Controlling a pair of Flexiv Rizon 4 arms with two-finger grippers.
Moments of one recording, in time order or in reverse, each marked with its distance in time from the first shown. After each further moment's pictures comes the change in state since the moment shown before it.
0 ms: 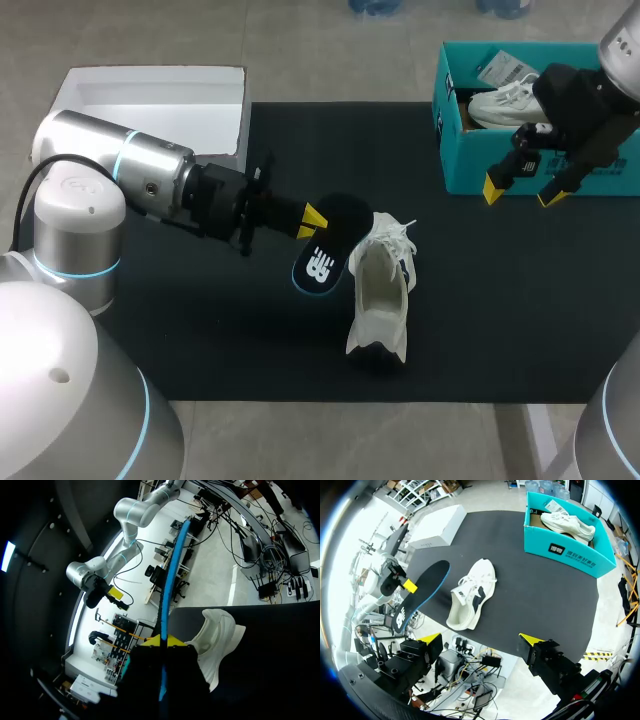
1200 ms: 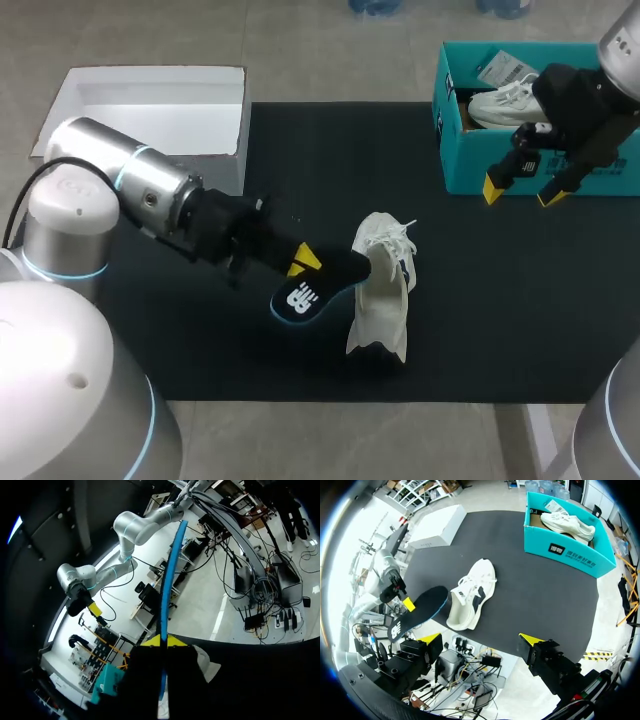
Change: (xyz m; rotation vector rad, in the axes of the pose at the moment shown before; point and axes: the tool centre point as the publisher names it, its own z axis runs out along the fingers) left arm 0.045 -0.050 0.013 0.182 0.112 -0.167; right arm 0.001 0.000 0.000 0.001 -0.001 0.001
